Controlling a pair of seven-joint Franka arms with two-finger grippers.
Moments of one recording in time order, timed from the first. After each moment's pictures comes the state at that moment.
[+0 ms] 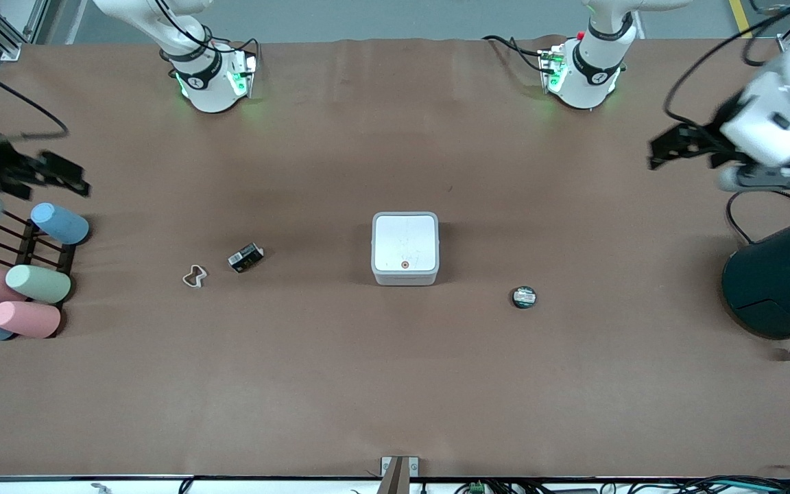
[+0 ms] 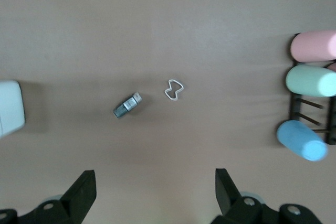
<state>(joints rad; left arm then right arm) -0.04 0.05 -0.18 -1.48 -0.09 1.40 -0.21 0.11 0.09 -0.09 -1.52 0.07 1.54 0.04</state>
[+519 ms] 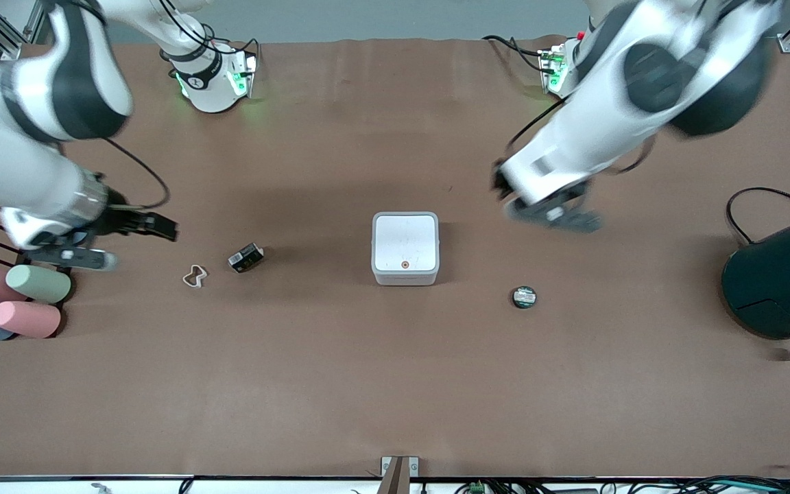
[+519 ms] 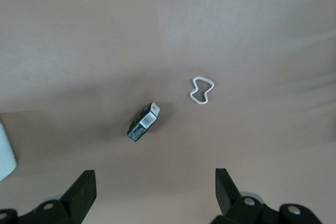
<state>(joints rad) -0.28 0.35 -0.31 -1.49 -0.06 1.80 -0.39 0.23 0.12 -0.08 -1.88 0.07 1.89 0.33</state>
